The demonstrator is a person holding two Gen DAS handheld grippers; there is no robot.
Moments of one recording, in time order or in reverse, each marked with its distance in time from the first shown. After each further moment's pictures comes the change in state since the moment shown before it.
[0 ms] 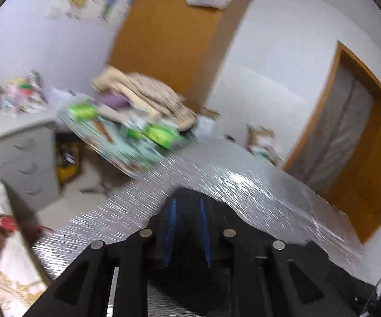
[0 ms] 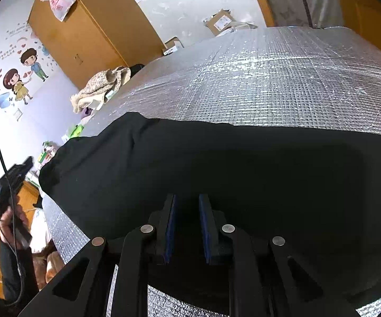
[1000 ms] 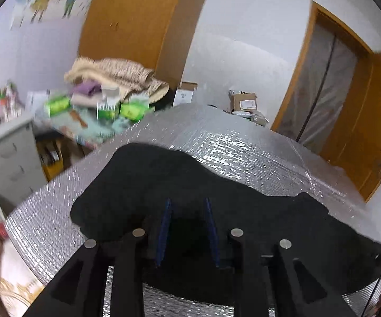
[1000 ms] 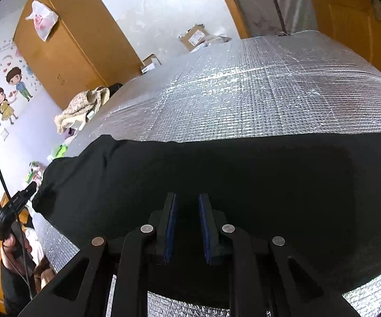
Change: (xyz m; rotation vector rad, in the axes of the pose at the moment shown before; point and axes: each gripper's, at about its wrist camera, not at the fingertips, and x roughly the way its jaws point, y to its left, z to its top) left arm 0.003 -0.070 -0.038 0.188 0.041 0.027; right arm -0.031 -0.031 -0.001 0.076 -0.085 -0.089
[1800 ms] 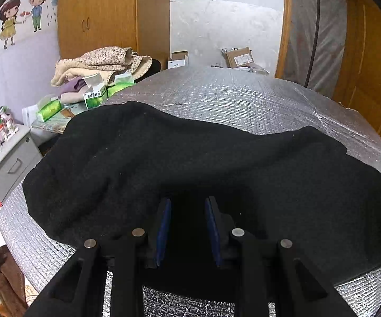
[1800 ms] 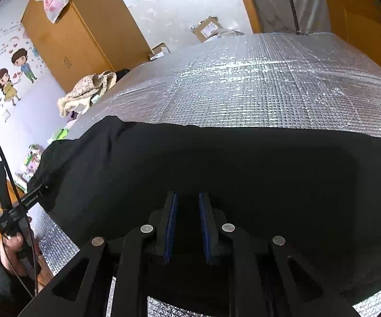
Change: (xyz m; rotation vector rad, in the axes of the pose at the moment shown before) left arm 0.045 -0.062 -0.048 0.179 0.160 0.092; right arm 0.023 0.020 -0.009 -0.090 0.036 -0.002
